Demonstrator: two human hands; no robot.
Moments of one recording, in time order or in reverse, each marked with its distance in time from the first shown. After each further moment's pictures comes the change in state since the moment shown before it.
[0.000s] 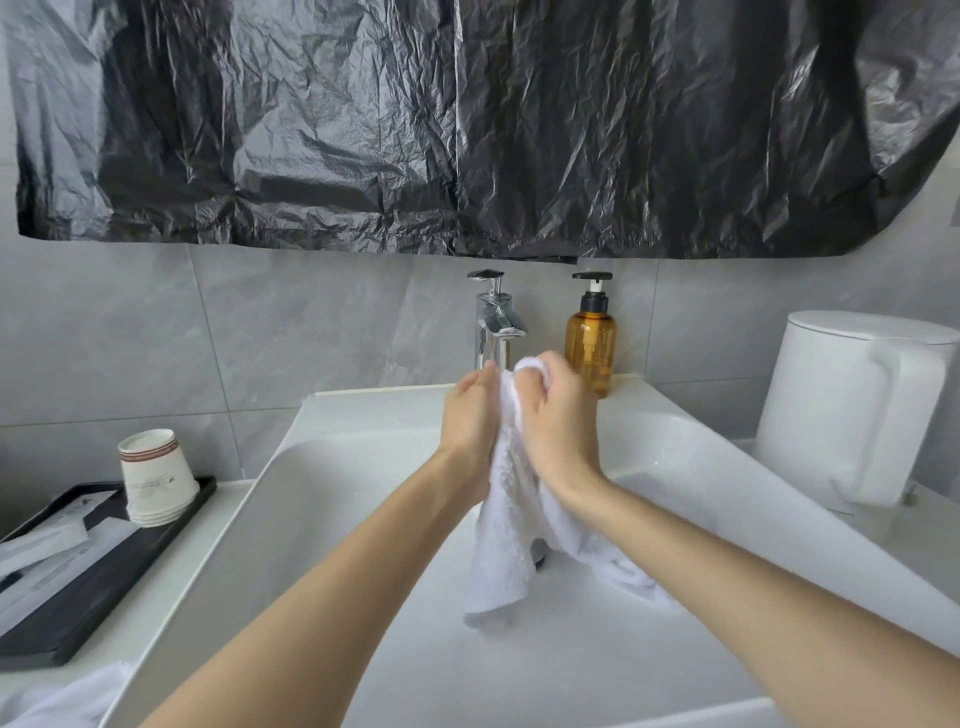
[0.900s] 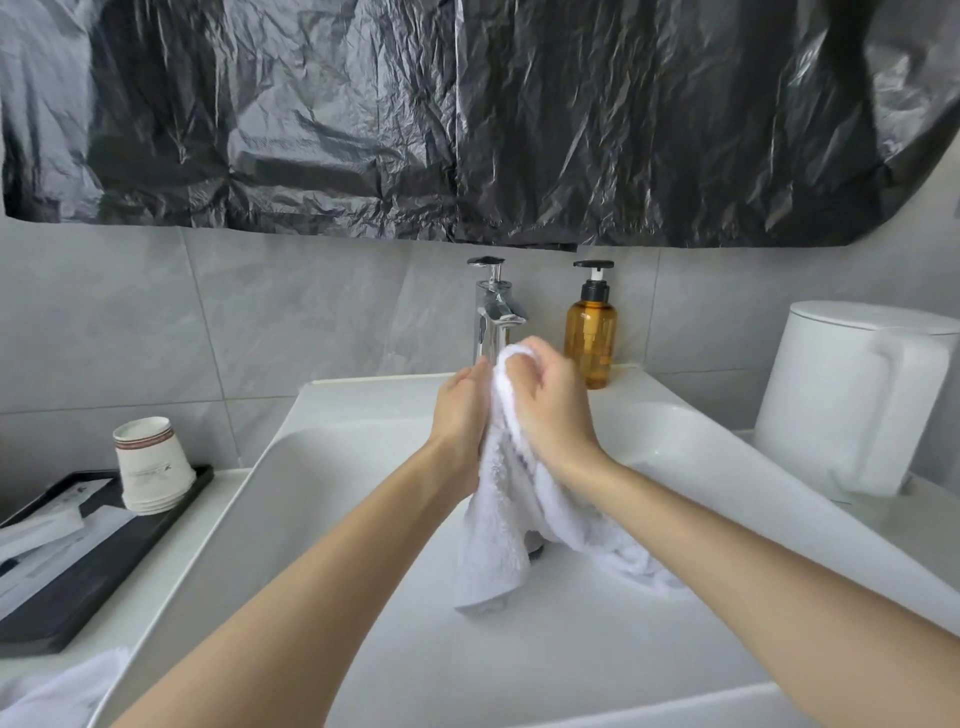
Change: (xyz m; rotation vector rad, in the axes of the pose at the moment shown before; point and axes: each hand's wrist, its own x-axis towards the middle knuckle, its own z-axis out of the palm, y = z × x) left_hand 0.003 -0.002 -0.007 -0.010 -0.043 -0.043; right_hand 0.002 0.000 0.000 0.128 -0.113 -0.051
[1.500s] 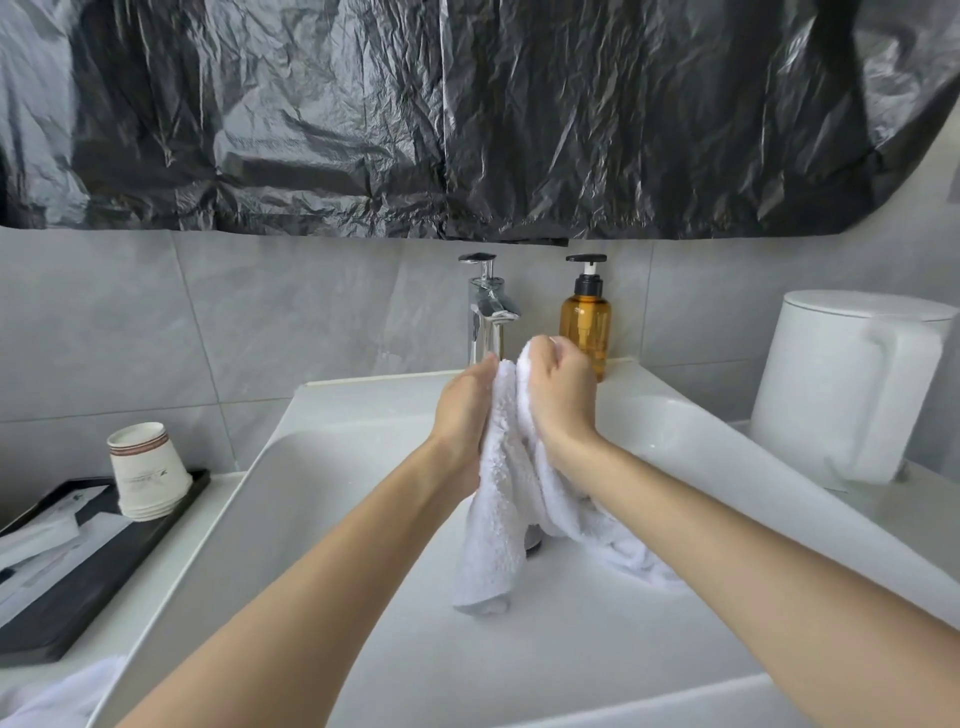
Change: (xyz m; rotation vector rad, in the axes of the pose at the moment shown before) left_hand -0.003 -0.003 0.002 -0.051 -0.054 -0.085; right_hand 0.011 0.003 0.000 0.032 0.203 0.231
